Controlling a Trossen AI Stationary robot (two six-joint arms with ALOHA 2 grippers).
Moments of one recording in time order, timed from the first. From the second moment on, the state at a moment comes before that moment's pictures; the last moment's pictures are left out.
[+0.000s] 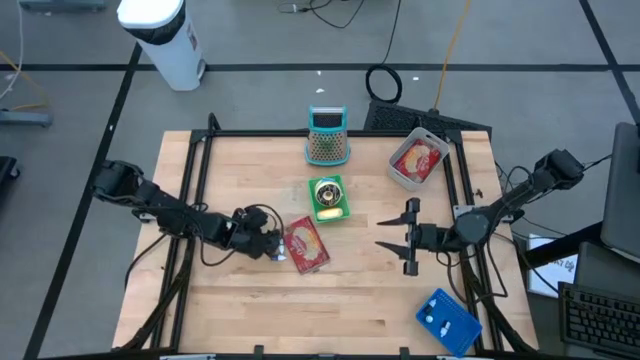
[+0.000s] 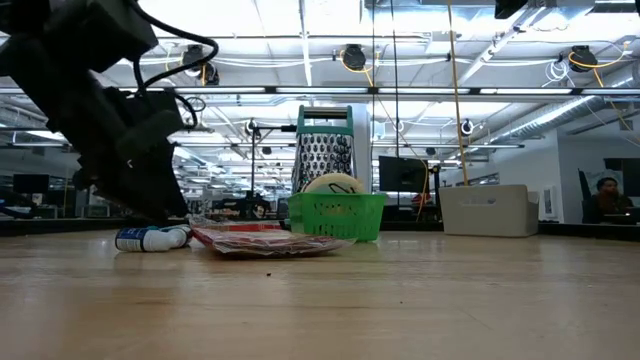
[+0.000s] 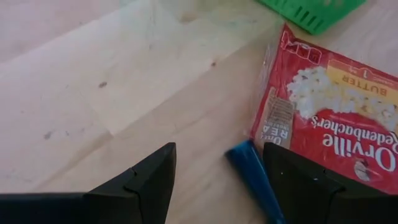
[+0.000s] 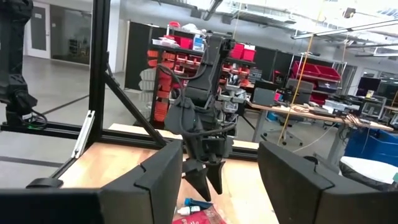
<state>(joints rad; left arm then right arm) -0.33 1.41 0.51 -0.18 -0.57 -1.08 0.55 1.01 0.44 0.73 0.60 -0.23</state>
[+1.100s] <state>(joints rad) -0.36 1.28 0.61 -0.59 -0.26 -0.79 0.55 1.01 0.44 0.72 0.60 -0.22</state>
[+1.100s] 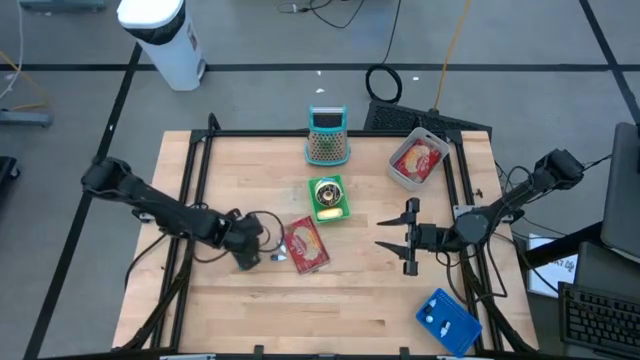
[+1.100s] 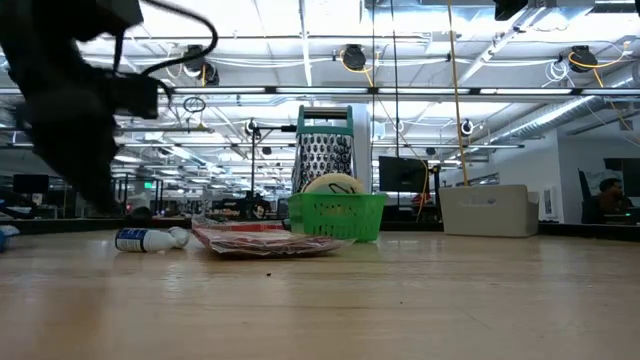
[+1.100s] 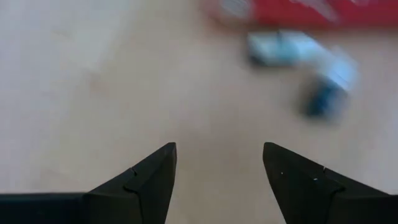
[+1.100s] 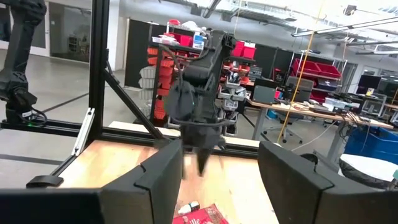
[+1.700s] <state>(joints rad) -0.59 1.27 0.63 -0.79 -0.05 -0.26 0.55 1.01 0.44 0.72 0.60 -0.20</state>
